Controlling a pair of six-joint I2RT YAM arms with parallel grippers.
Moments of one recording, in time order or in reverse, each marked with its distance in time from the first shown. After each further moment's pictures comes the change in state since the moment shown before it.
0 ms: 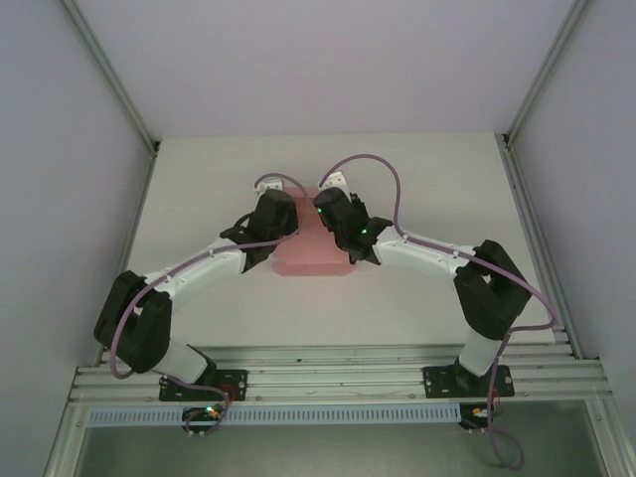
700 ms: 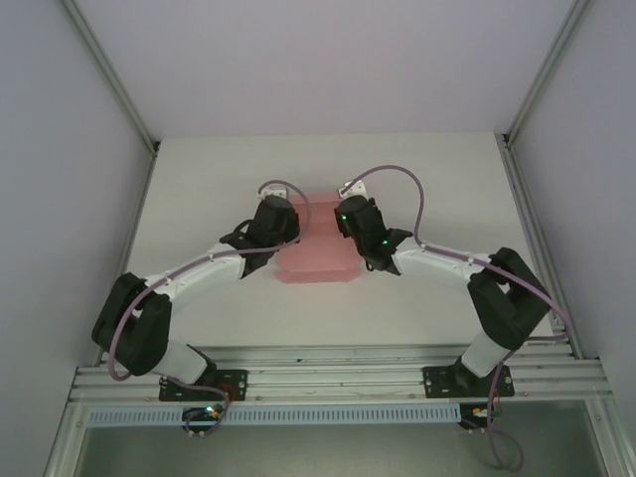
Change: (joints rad) left arm -0.002 -0.022 -0.068 0.055 0.097 0.045; right arm -0.068 -0.138 -0.242 0.209 -0.193 -0.011
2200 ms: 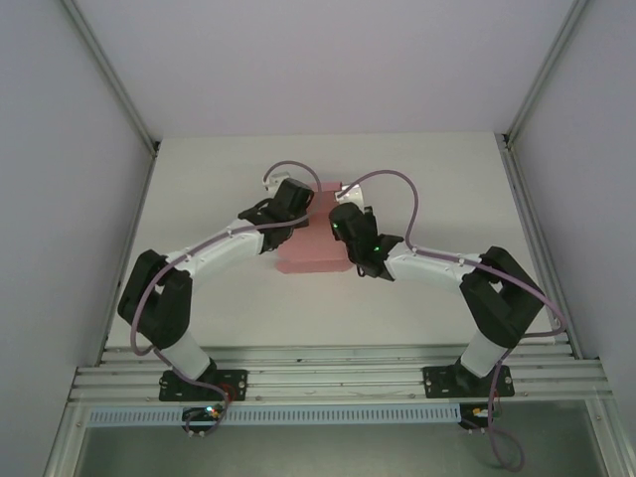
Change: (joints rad) left arm -0.021 0.190 0.271 -0.266 -0.158 -0.200; right arm 0.063 0.058 0.019 0.024 0.168 0.116
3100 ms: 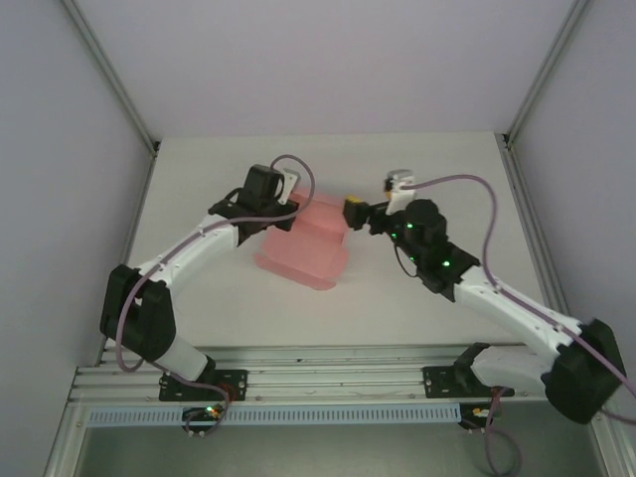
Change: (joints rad) left arm 0.148 -0.101 0.036 -0.098 0.479 0.670; right arm -0.185 -0.576 -0.236 0.051 -0.511 0.098
